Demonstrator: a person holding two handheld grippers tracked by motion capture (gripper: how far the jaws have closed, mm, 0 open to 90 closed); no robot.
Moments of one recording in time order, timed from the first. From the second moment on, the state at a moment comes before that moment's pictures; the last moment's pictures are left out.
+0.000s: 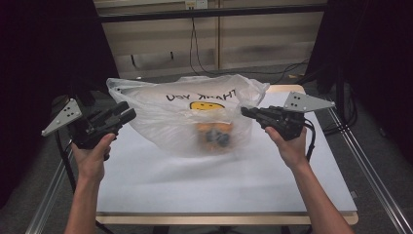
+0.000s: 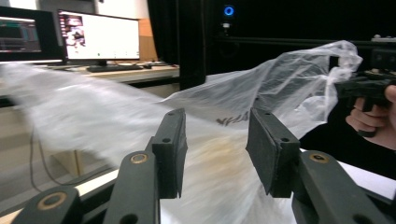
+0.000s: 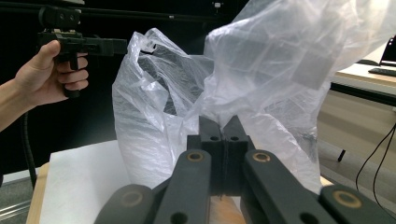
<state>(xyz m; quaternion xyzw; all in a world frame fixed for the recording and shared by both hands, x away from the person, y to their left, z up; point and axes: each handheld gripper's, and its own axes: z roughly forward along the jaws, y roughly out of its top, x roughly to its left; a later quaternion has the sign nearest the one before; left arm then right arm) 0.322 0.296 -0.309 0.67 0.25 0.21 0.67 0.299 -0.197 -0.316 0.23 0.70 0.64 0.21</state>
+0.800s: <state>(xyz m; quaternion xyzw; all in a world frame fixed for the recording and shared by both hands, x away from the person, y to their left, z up) 0.346 0.295 -0.321 0.67 0.28 0.21 0.65 0.295 -0.209 -0.312 0.23 0.69 0.64 0.22</state>
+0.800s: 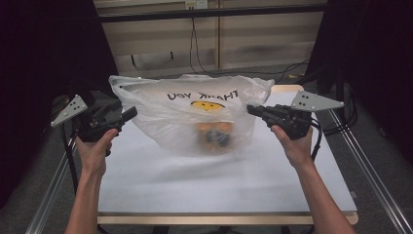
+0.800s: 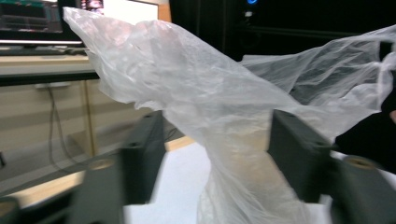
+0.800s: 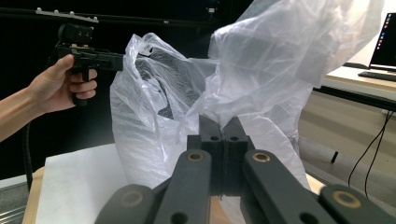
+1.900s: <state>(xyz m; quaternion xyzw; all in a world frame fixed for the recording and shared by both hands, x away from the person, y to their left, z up) 0.337 0.258 -0.289 0.72 0.19 0.18 0.64 0.304 -0.276 -0.287 0.30 0.65 0.64 0.27</state>
